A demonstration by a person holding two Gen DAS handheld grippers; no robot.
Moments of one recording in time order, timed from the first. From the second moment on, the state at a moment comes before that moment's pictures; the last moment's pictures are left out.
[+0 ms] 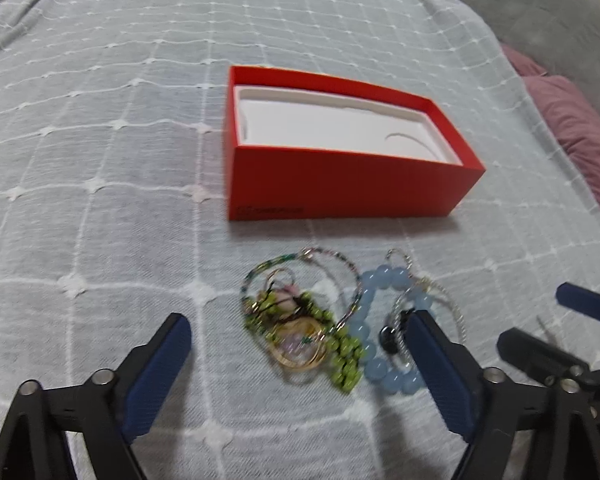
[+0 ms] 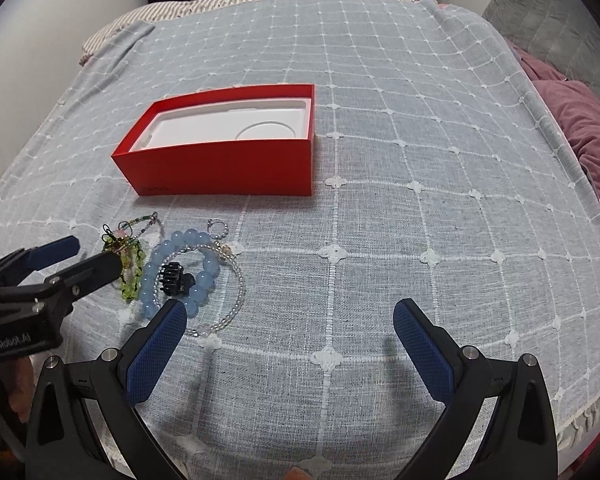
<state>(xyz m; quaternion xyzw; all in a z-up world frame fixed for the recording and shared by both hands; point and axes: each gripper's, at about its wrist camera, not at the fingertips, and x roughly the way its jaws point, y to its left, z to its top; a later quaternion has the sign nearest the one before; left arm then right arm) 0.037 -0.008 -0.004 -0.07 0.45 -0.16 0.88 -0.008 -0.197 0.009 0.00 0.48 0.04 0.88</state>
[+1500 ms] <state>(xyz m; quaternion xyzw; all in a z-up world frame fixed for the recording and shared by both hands) 0.050 0.020 0.018 -0.08 0.42 -0.18 0.89 0.019 -0.177 -0.018 -0.05 0.49 0.11 0.86</state>
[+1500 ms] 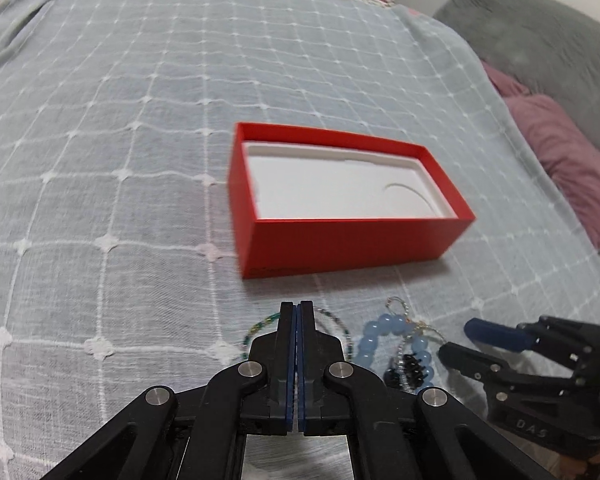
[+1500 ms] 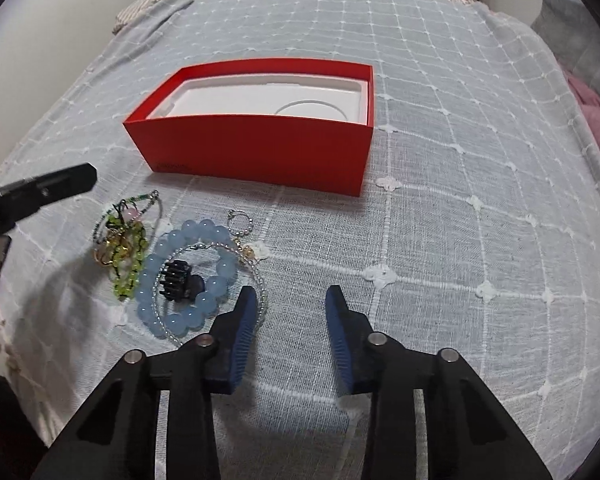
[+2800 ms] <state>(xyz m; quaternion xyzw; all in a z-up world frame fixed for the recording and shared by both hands) 0.063 0.019 -0.023 -0.01 0.49 -0.12 0.86 0.020 -0.152 -0.022 -0.13 0.48 0.15 0.86</state>
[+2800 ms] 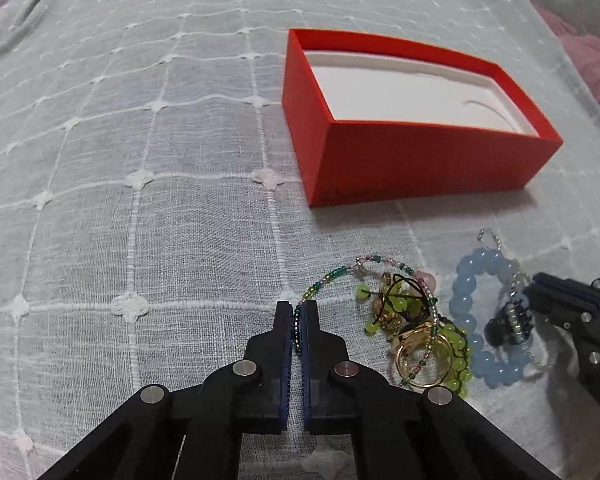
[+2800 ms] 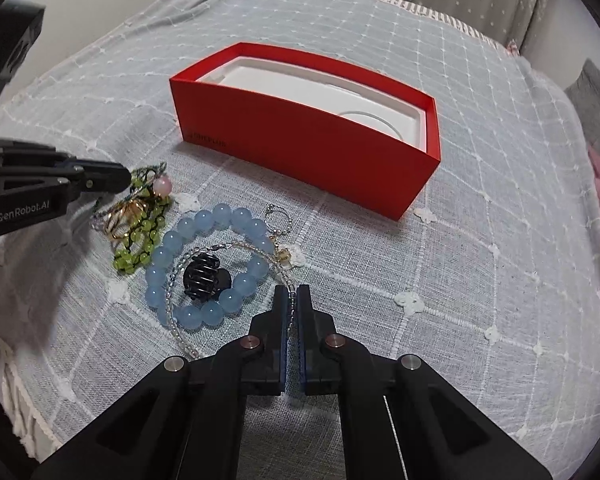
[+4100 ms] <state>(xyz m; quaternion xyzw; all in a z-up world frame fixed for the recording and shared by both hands) 0.118 -0.026 0.051 -0.16 0.37 -0.20 0.89 0.073 -0.194 0.105 0.03 0.38 0.11 0.92</state>
